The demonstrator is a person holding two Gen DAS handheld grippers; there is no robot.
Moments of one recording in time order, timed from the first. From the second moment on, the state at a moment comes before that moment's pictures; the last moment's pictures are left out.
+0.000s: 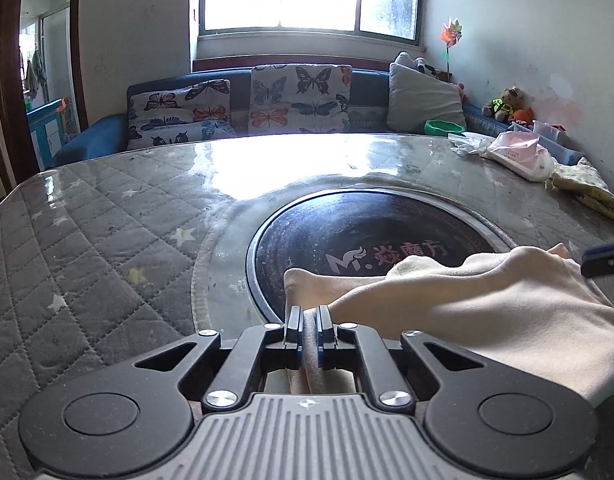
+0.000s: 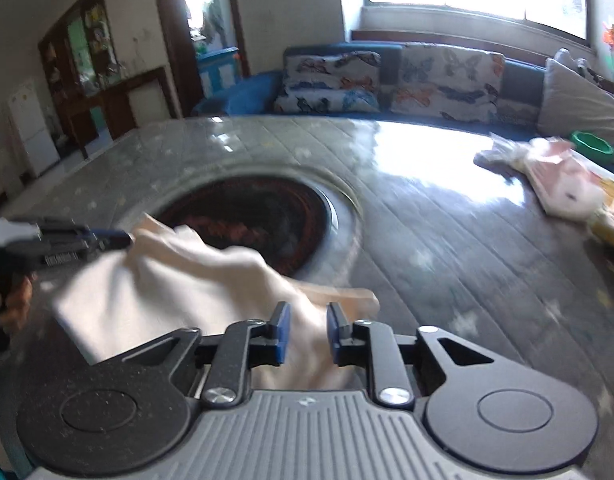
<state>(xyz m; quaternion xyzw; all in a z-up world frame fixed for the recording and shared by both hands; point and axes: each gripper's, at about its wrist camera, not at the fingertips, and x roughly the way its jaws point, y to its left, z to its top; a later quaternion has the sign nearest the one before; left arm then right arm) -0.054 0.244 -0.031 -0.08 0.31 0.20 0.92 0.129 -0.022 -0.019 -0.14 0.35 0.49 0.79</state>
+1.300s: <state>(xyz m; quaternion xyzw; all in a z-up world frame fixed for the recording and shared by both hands) 0.000 0.228 -0.030 -0.09 0.35 0.12 0.93 0.103 0.053 -0.038 -0.14 0.30 0.49 0.80</state>
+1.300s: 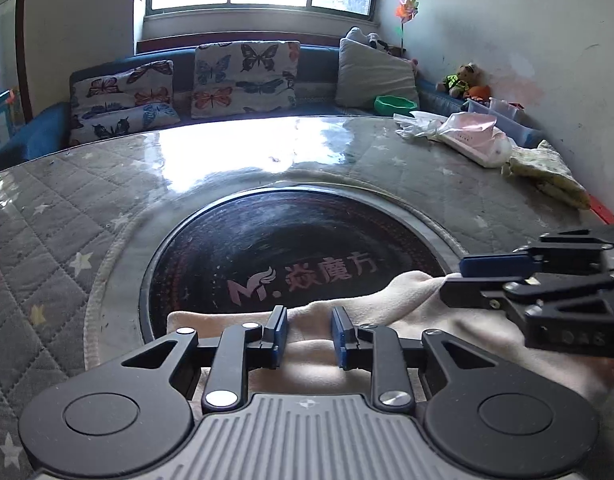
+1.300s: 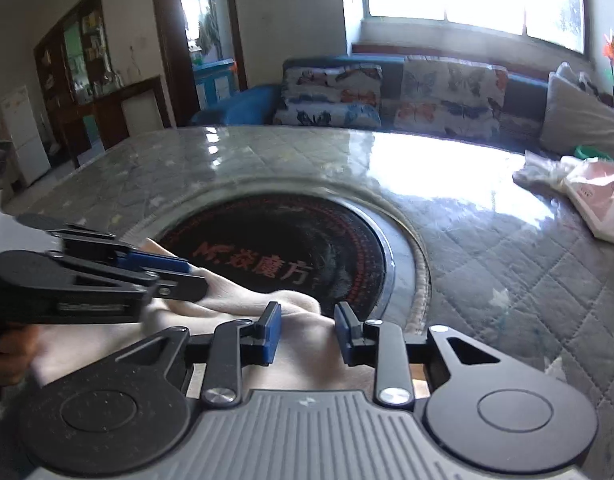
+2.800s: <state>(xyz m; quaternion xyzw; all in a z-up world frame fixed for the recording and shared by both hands) -0.115 0.156 -0.020 -0.09 0.28 0.09 0.95 -0.038 -0.002 -0.041 -0.18 0.23 0.52 0.80</state>
